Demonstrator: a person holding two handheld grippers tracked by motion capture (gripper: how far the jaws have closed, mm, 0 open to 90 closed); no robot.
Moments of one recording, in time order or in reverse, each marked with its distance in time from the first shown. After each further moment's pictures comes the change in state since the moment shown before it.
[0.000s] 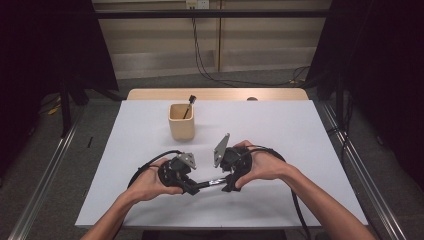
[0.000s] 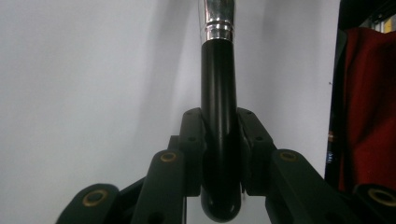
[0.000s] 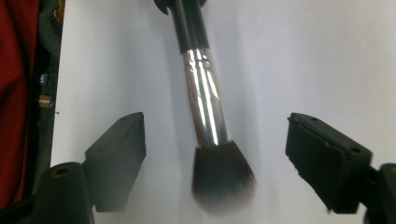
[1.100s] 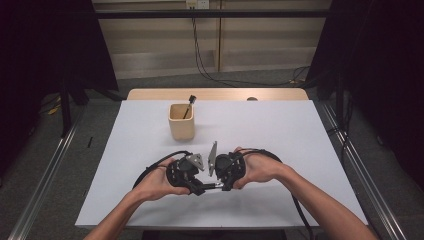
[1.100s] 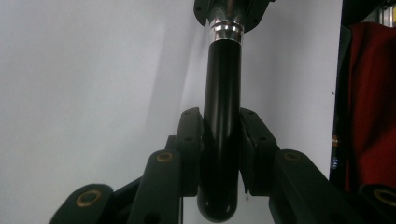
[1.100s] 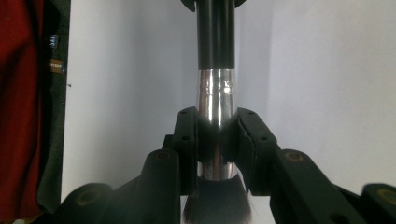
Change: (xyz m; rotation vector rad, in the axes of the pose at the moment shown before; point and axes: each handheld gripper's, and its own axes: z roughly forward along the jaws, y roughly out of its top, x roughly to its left) left arm -0.004 0.019 0.011 0.042 -0.001 0.050; right arm 0.006 0.016 0.015 0.170 0.070 -0.082
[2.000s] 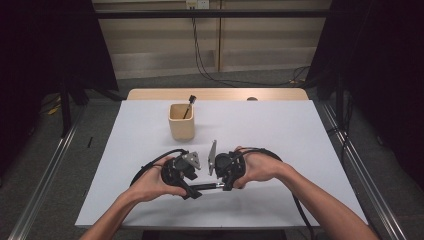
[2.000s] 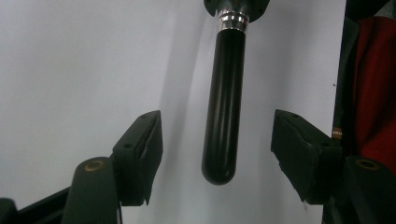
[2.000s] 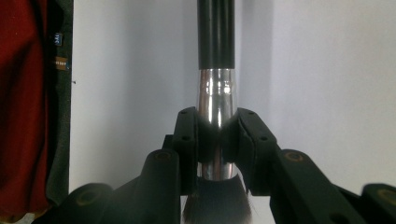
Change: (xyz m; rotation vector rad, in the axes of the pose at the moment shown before) left arm -0.004 -0.001 -0.012 0.019 0.048 0.005; right arm -0.001 0.001 -0.001 0.020 0.015 0.010
